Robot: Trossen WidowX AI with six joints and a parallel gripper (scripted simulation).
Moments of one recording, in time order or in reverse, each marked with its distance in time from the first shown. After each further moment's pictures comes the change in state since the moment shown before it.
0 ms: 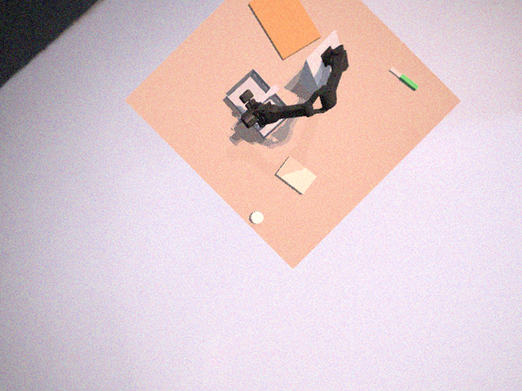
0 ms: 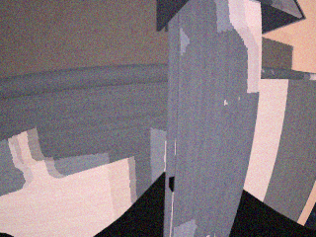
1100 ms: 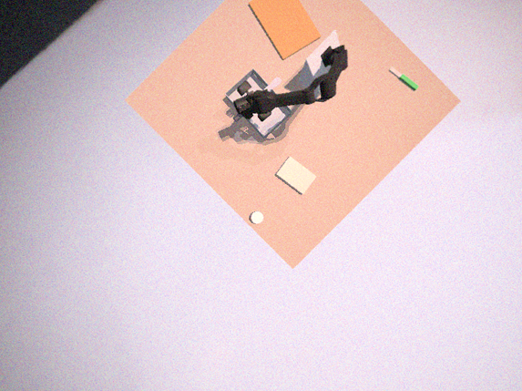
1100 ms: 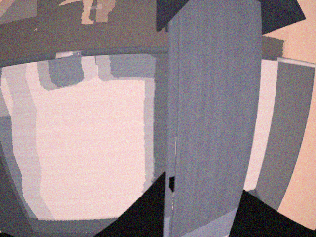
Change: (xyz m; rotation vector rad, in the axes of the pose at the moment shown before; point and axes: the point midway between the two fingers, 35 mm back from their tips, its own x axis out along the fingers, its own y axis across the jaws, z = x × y) arm -0.062 -0.033 -0.005 -0.013 0.032 0.218
